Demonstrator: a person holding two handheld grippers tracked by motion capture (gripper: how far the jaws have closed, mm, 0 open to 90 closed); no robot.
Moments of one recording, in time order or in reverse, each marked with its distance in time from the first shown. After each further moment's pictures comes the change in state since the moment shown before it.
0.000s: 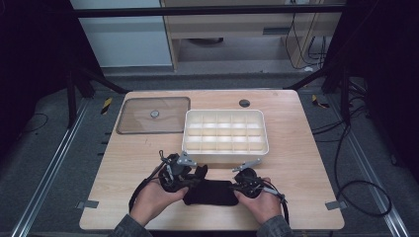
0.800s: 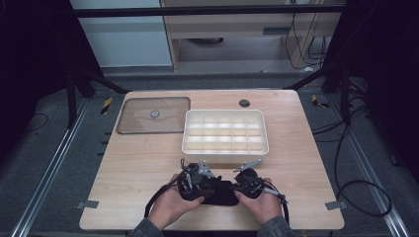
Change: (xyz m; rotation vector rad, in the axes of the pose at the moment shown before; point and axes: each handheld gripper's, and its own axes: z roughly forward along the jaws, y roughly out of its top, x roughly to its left) left arm -0.026 0.006 0.041 0.069 -0.048 0.056; right arm -0.001 -0.002 0.000 -0.013 0.006 -0.002
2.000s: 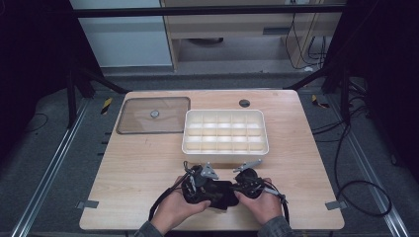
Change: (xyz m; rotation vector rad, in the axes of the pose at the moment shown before) left arm -0.011 0.004 -0.002 -0.063 -0.031 -0.016; right arm 0.000 0.000 0.000 0.005 0.001 0.002
